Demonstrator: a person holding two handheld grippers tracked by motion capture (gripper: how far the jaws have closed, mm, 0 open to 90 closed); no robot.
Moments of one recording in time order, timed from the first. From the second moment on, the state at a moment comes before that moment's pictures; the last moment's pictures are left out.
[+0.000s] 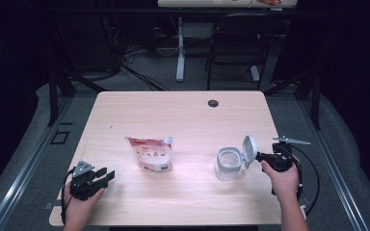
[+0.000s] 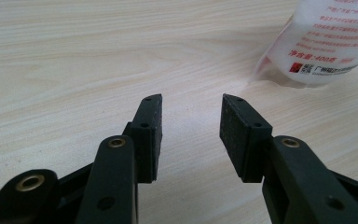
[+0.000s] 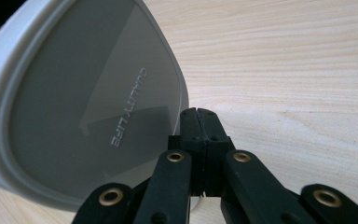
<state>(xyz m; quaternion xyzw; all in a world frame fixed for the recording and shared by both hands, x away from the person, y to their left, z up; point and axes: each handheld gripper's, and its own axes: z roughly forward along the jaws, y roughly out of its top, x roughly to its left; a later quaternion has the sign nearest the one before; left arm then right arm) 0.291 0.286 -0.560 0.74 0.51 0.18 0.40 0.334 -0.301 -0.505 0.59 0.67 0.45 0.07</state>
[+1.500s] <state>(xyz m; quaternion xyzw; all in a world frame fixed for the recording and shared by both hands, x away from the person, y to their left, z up) 0.289 0.288 -0.557 0.74 0.51 0.18 0.40 0.316 -0.283 -0.545 0.49 0.74 0.40 0.20</state>
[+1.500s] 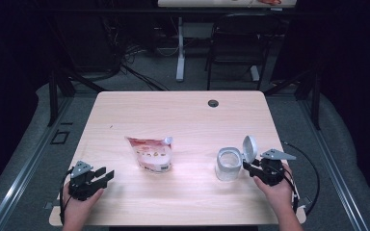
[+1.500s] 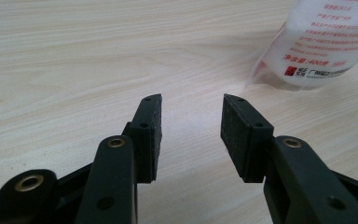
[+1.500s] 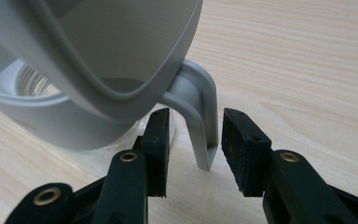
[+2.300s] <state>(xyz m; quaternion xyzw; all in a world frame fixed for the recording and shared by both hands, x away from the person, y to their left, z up) 0.289 0.287 -0.557 0.74 0.51 0.19 0.40 0.313 -0.259 -0.542 0.46 0.77 0.38 0.24</state>
